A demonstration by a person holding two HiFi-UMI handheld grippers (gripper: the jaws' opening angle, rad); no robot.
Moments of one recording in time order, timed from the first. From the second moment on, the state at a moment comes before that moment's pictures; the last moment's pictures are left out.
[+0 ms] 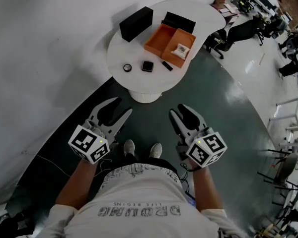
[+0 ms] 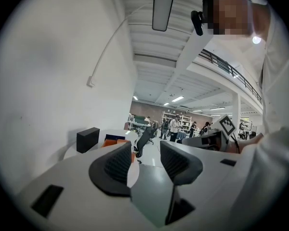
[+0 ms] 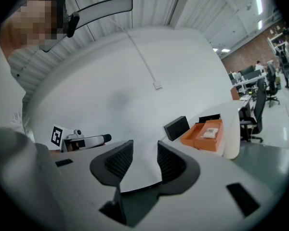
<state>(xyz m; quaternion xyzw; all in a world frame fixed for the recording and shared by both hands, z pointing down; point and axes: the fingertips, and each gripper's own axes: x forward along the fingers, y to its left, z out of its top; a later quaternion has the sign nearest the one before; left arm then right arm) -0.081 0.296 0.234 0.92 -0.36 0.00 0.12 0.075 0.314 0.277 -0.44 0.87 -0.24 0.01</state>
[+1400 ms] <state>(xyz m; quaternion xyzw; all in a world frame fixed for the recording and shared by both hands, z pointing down) 0.009 0.258 0.260 0.91 -0.38 0.03 0.13 0.170 0.279 0.309 -0.42 0.87 -0.26 0.00</state>
